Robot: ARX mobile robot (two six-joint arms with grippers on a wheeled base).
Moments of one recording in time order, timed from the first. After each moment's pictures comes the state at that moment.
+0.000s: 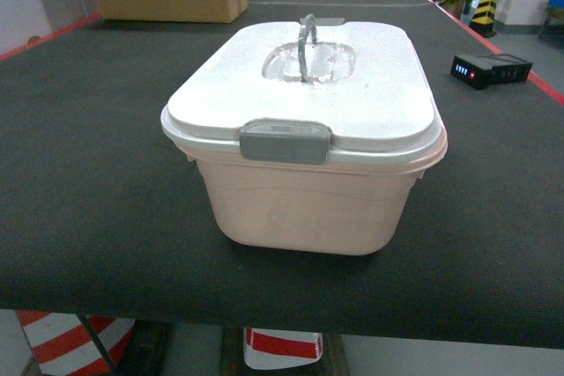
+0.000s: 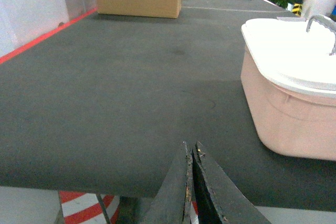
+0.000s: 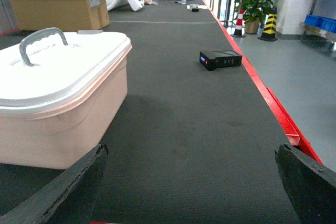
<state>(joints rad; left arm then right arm) 0.00 0.04 0.01 -0.01 0.00 -0.01 0.00 0.00 0.01 -0.01 0.00 0.00</state>
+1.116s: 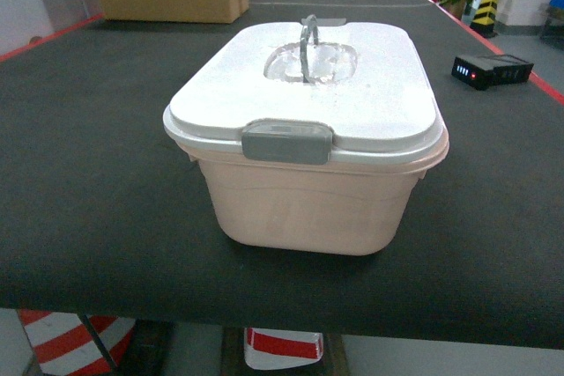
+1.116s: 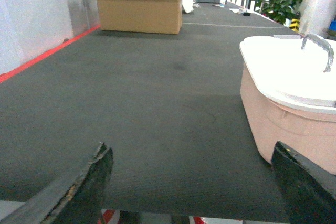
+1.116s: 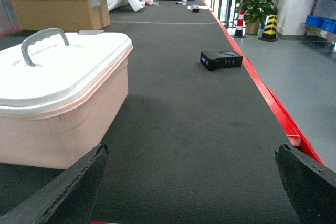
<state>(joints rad) 0.00 0.01 0.01 0.00 0.00 -0.01 0.00 0.00 0.01 -0.01 0.00 0.00</state>
